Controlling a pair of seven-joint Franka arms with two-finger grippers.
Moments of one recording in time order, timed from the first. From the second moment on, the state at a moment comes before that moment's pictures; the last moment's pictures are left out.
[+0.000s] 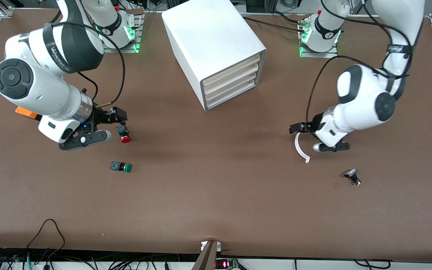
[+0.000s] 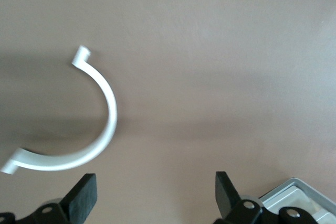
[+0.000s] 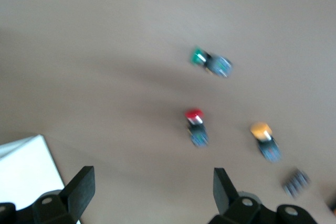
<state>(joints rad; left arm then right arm) -0.02 0.27 -0.17 -1.93 -0.31 2.12 -0.09 0.25 0.32 0.03 -1.44 -0.01 1.63 0.09</state>
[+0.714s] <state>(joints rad) 0.00 0.02 -0.09 -1.69 0.00 1.67 -0.05 0.06 0.21 0.06 -1.44 -0.09 1.58 0.10</state>
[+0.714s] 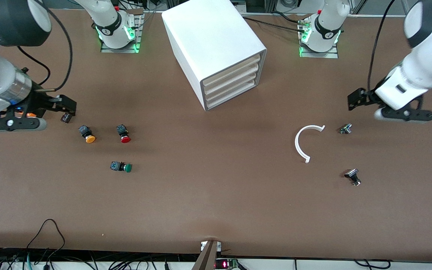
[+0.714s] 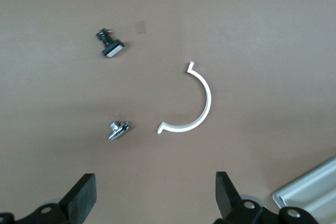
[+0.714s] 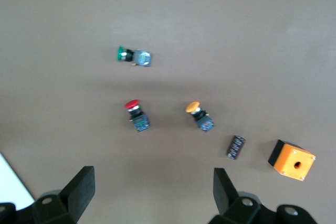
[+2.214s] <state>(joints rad) 0.01 0.08 -0.07 -1.58 0.04 1.67 -0.05 0.04 0.15 -0.07 -1.48 -0.04 1.58 -0.01</state>
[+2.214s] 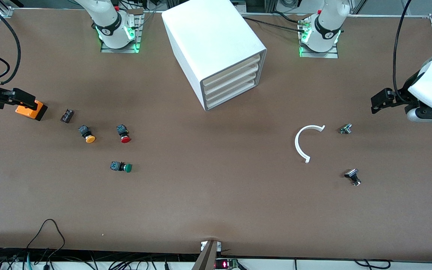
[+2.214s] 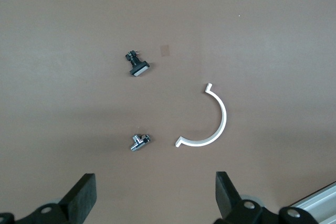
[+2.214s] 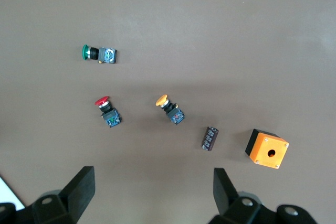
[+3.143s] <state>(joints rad) 0.01 0.08 -0.07 -1.57 0.04 1.66 -0.05 0.03 0.08 -0.15 -1.48 -0.03 1.50 0.00</state>
